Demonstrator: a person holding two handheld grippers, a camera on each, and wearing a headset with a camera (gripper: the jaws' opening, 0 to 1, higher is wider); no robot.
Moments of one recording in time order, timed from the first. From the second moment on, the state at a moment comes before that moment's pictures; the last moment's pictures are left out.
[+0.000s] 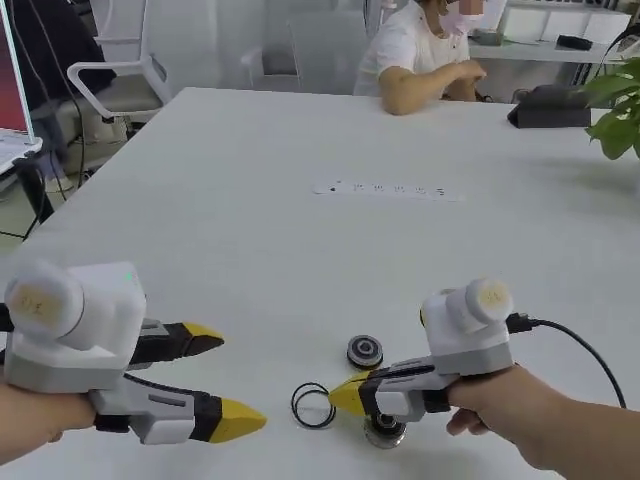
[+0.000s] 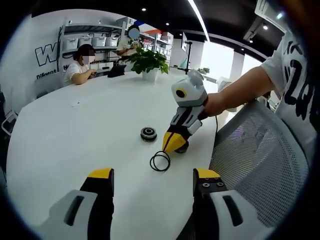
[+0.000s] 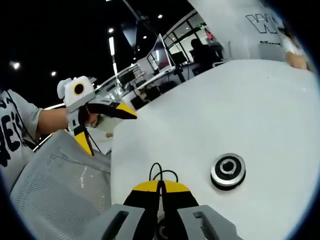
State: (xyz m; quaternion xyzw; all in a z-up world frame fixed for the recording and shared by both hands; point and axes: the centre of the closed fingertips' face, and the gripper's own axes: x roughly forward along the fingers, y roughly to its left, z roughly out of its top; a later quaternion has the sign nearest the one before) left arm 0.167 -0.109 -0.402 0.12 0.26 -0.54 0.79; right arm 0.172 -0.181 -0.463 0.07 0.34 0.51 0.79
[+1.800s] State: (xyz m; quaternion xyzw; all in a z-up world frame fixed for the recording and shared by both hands) left arm 0.203 -0.155 -0.389 0.12 0.25 -0.56 0.78; right arm 0.215 -0.257 -0.421 0.04 0.26 0.44 0.86
